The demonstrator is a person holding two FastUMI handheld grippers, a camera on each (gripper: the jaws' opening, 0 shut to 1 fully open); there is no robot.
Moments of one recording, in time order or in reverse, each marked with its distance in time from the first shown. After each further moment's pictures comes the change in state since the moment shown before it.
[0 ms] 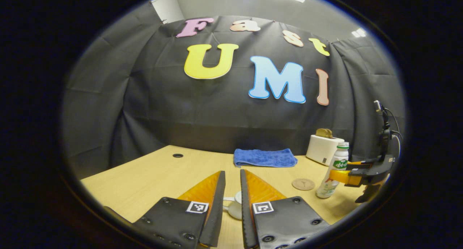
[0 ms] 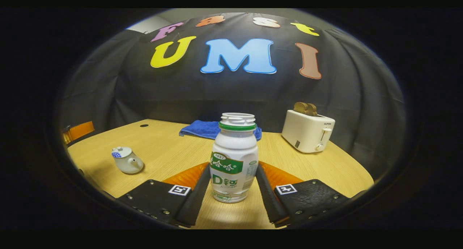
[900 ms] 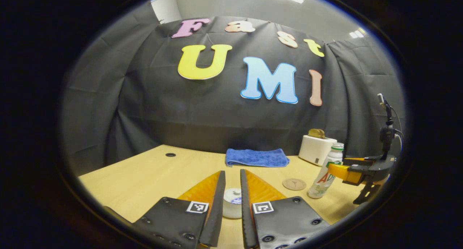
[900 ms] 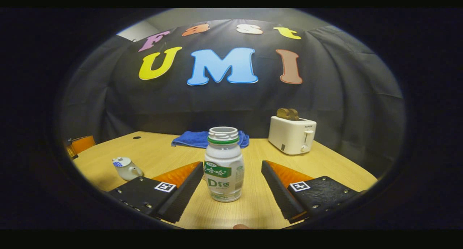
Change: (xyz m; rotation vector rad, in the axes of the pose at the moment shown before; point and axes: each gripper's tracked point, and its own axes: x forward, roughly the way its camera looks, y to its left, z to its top) left arm -0.008 -0.031 -0.005 -0.005 -0.006 -0.051; right arm -0.037 -0.017 0.017 0.069 -0.112 -0.108
